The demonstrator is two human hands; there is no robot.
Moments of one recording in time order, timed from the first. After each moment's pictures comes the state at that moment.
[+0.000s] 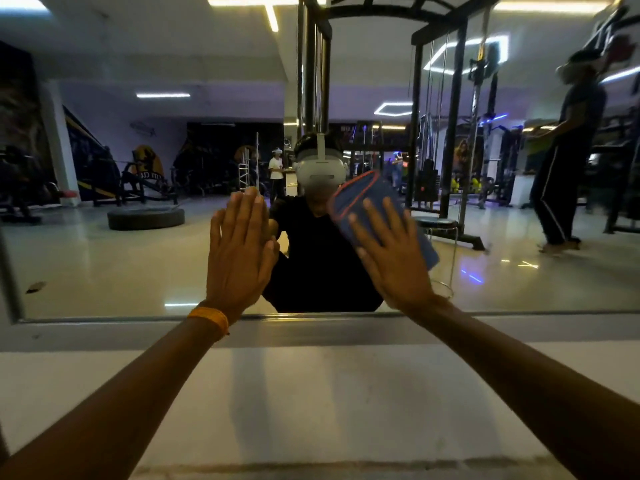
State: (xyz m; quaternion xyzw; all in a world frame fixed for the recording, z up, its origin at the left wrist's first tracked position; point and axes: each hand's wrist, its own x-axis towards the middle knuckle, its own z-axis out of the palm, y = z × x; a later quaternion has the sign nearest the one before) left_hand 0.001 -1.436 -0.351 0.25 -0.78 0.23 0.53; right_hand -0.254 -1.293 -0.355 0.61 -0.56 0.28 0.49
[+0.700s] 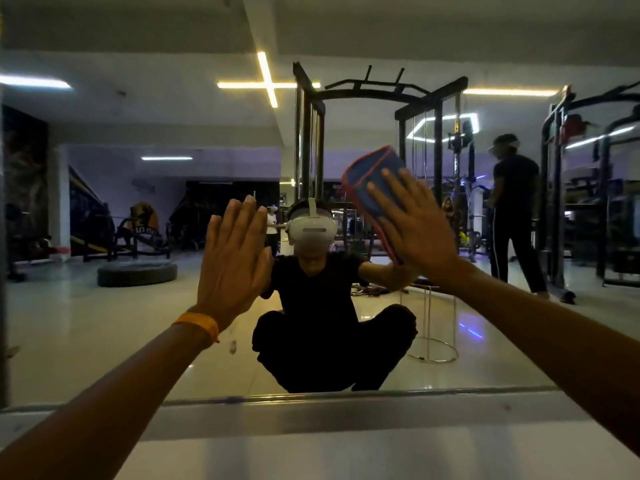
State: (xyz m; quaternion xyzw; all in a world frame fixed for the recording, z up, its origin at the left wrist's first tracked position) left_hand 0.019 -1.481 -0.252 0.21 -0.78 0.22 0.54; right_hand -0.274 -1.302 -0.191 0.56 -0.53 0.24 0.59
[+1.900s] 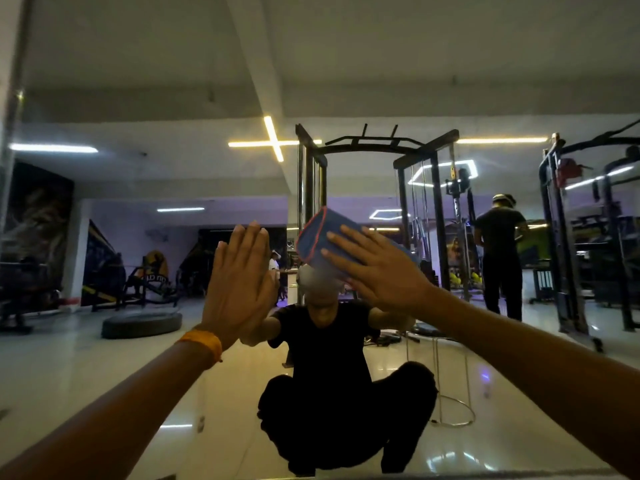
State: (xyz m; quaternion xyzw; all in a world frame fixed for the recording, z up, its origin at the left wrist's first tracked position) left_hand -0.025 -1.446 -0.179 0.24 -0.78 0.21 0.53; right_hand -0.291 -1.304 -0.143 0.65 -0.44 0.13 0.61
